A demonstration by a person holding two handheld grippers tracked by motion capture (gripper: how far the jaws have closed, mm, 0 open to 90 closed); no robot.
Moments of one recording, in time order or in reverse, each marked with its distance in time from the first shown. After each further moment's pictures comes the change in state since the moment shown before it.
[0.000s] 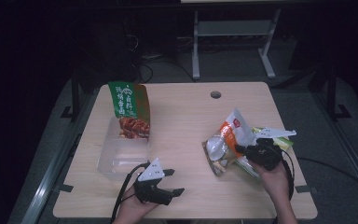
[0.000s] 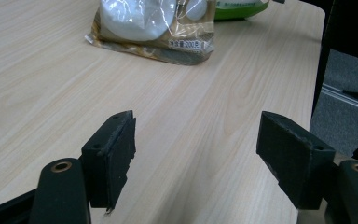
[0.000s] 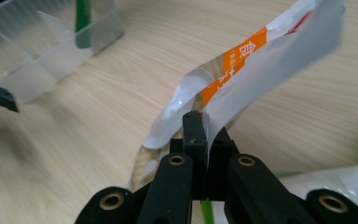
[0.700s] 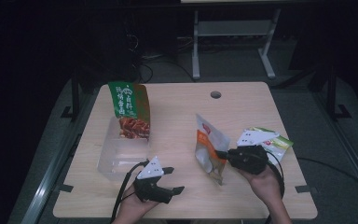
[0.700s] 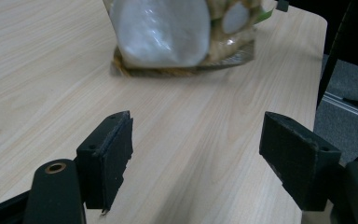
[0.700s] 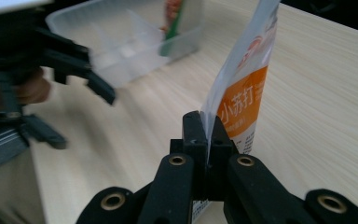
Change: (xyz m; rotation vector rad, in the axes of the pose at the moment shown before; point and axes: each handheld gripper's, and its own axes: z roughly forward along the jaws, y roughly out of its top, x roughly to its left) left arm 0.002 0.001 0.001 -0.017 0.008 -0.025; right arm 0.061 0.025 -0.001 -0.012 0.173 -0.249
